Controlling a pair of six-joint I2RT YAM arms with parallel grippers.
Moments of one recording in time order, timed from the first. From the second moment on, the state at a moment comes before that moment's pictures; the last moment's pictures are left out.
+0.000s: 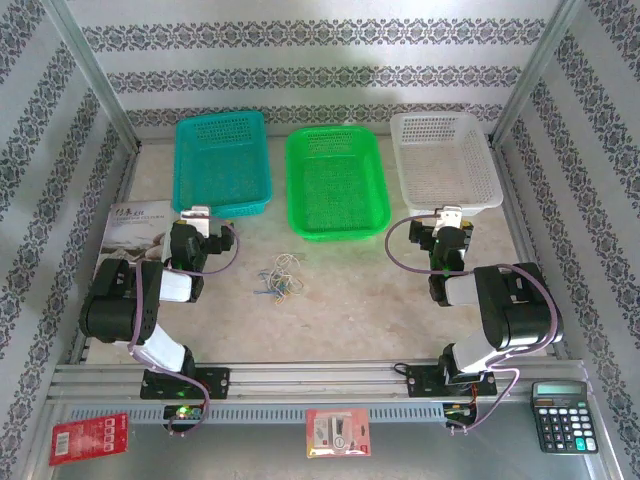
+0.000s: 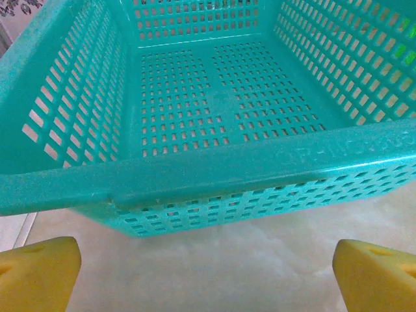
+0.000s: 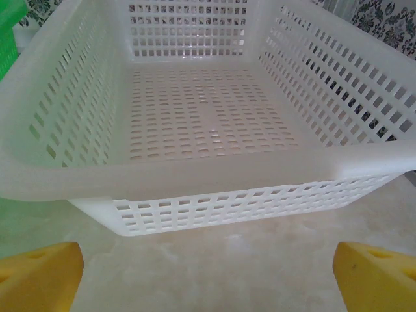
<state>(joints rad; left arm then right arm) 0.00 1.59 0.38 0.86 -0.04 0.02 0.06 1.54 0.33 0.91 0.24 0.03</state>
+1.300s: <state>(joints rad) 0.00 1.56 0.37 0.85 -0.08 0.01 0.05 1.49 0.29 0.92 0.22 0.05</state>
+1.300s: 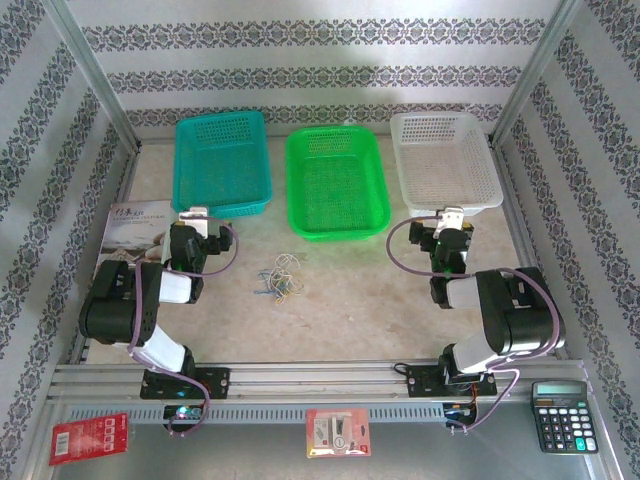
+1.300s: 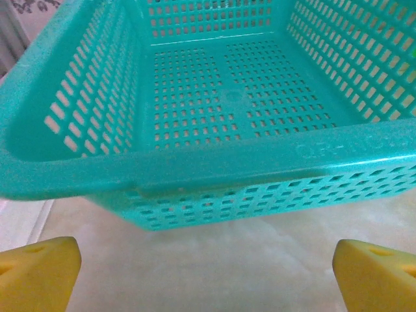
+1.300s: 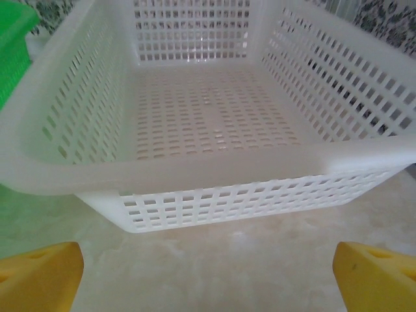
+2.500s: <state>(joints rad) -0.05 1.36 1.04 -0.13 0.07 -0.41 0.22 1.01 0.67 0.00 -0.21 0.68</state>
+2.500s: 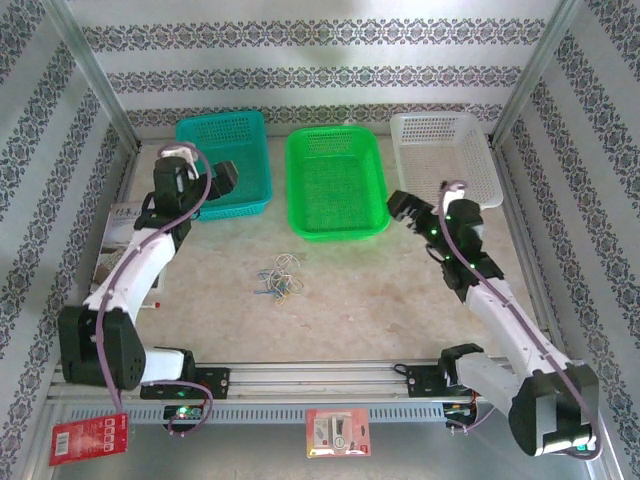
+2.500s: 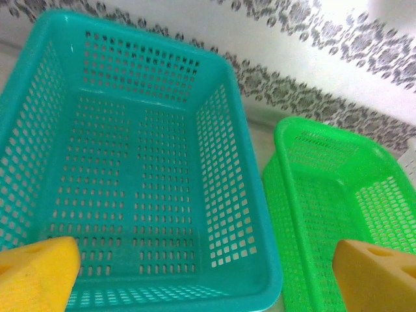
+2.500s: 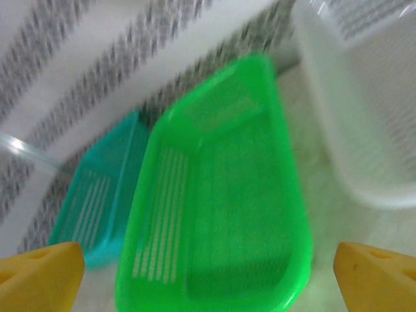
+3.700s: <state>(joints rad) -0.30 1.92 1.42 -0.49 0.18 -0.26 0.59 1.47 0.75 0.03 -0.19 0.74</state>
